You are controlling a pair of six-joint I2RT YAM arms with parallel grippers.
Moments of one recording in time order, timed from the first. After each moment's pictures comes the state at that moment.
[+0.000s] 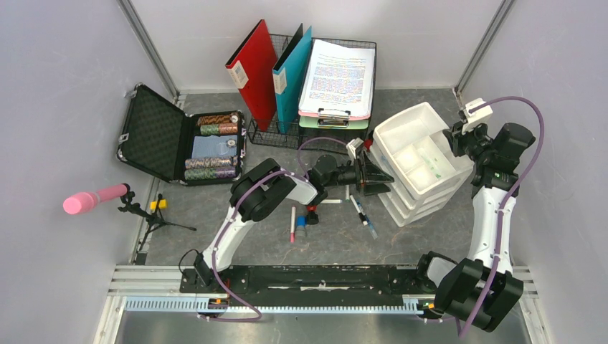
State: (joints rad) left arm -0.88 2.31 1.24 1.23 0.64 -1.53; right arm -0.44 1.08 0.91 -0.16 -0.71 -0.46
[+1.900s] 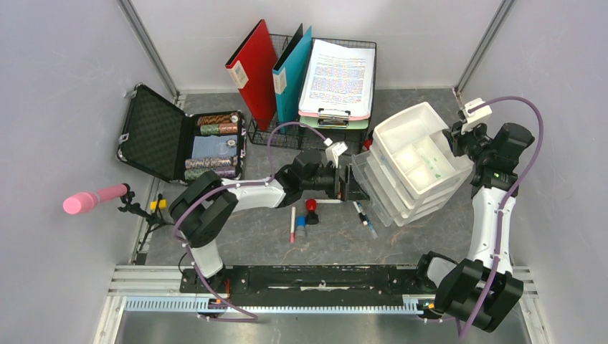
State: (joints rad) left arm -0.85 1.78 0.92 0.55 0.58 -0.82; right arm -0.43 1.08 0.91 -0.16 -0.70 -0.47
